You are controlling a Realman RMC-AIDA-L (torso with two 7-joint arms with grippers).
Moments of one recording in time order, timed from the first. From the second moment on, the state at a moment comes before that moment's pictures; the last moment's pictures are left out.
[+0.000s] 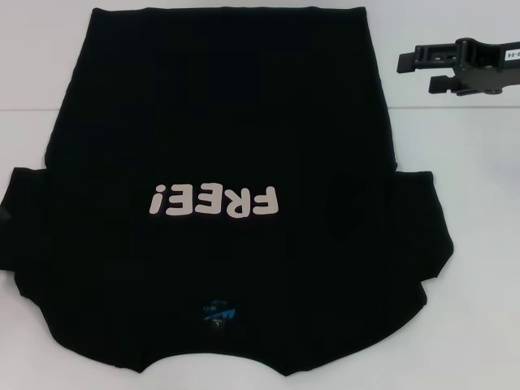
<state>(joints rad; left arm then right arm) -0.46 -1.96 0.22 0.72 2.43 1.28 -2.53 0.85 1.88 -0.69 -0.70 -2.19 -1.31 2.54</state>
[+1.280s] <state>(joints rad) -0.48 -1.96 0.24 0.65 2.43 1.24 -2.55 0.84 1.88 -0.69 -0.70 -2.19 -1.31 2.54</state>
